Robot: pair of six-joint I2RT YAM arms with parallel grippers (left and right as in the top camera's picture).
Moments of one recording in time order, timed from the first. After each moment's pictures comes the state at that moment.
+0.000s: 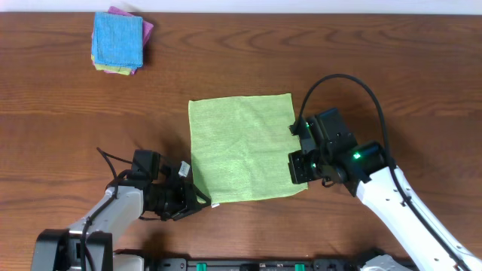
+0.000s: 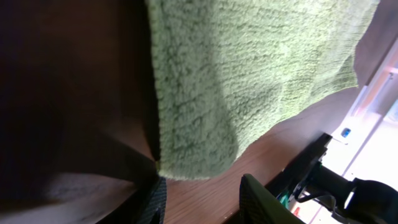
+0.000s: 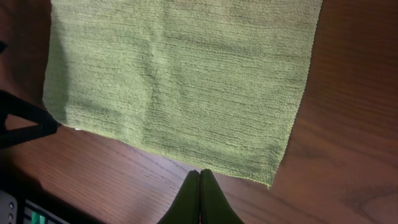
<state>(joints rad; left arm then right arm) -0.08 1.39 0.39 -0.48 0.79 -0.34 0.46 1.28 0.95 -0.89 -0.21 0.26</state>
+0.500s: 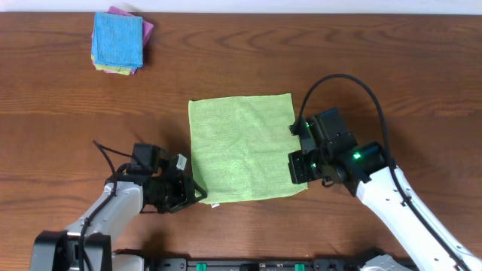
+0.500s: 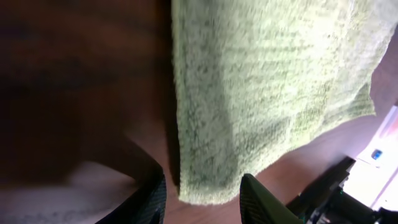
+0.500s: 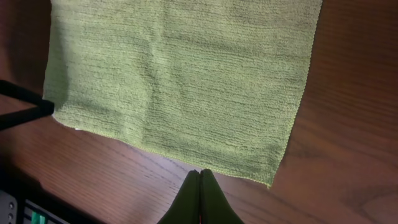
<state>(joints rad) -0.09 1.39 0.44 -0.47 0.68 -0.36 0.46 1.28 0.95 -0.88 -0.21 0.26</state>
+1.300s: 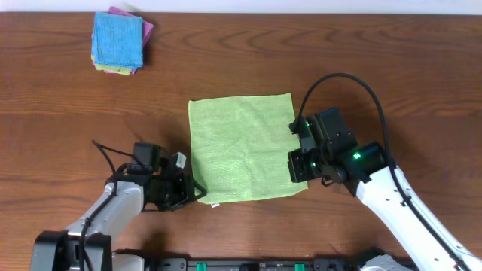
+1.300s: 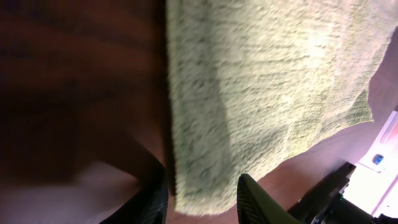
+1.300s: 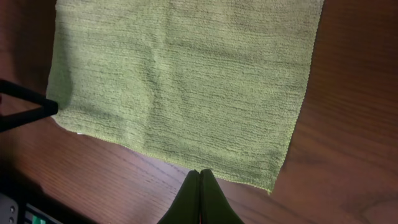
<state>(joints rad) -0.11 1.39 0.44 -0.44 0.67 -0.39 0.46 1.28 0.95 -0.87 -0.21 0.26</state>
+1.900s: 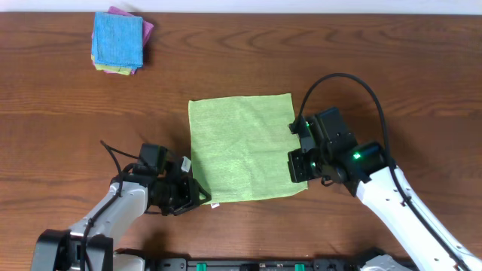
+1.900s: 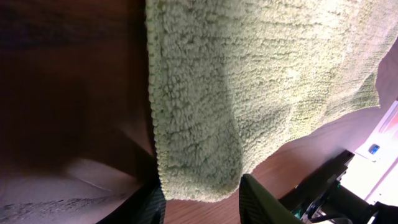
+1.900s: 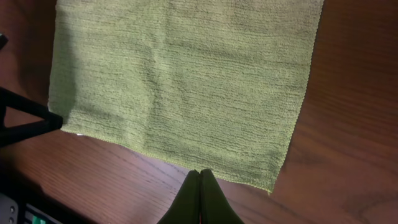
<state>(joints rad) -0.15 1.39 0.44 -0.49 0.68 -0.43 0.46 1.28 0.95 -0.87 -0.21 0.26</state>
